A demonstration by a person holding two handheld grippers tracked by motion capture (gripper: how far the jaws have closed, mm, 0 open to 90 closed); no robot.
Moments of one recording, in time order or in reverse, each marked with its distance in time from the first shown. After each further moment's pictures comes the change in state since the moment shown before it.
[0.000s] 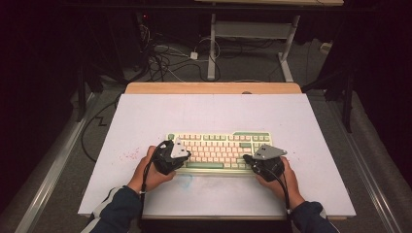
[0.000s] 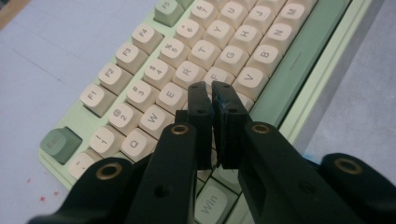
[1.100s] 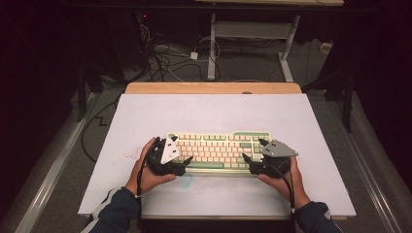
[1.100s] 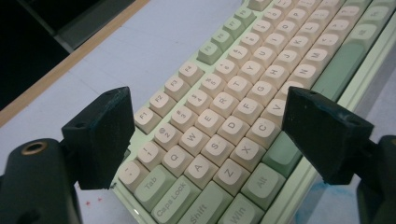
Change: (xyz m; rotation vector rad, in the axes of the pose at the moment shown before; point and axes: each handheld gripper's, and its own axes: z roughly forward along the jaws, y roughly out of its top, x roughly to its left) left arm 0.004 -0.002 -0.011 -0.213 0.051 0.023; right arm -0.005 0.009 -0.019 -0.149 -0.141 0.059
